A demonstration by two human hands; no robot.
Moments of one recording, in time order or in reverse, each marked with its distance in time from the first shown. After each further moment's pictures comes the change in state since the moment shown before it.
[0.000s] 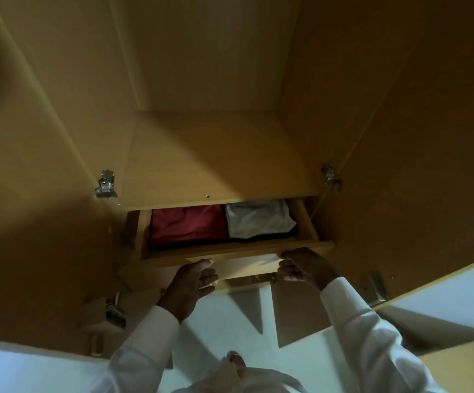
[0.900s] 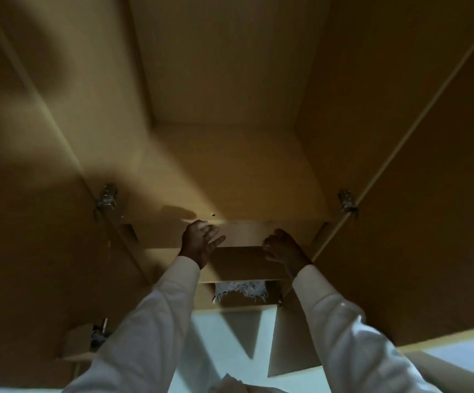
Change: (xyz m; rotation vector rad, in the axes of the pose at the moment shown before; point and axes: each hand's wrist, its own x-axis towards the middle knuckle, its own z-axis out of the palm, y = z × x) left_hand 0.102 0.097 0.046 -0.487 0.093 0.157; right_hand 0.070 -0.086 0.043 0.082 -0.059 -0.195
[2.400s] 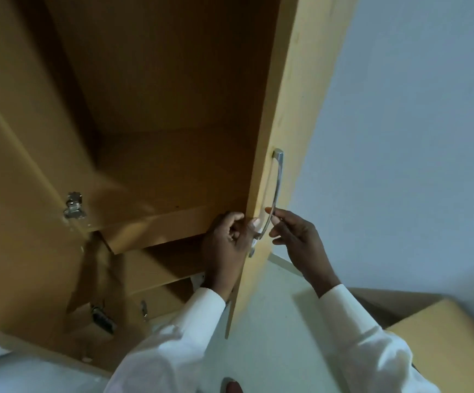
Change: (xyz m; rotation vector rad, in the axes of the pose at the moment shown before) left_hand -0.212 -0.072 0.032 0.890 -0.311 0.991; right_hand -0.232 0.022 -0.048 -0.116 0.273 -0.768
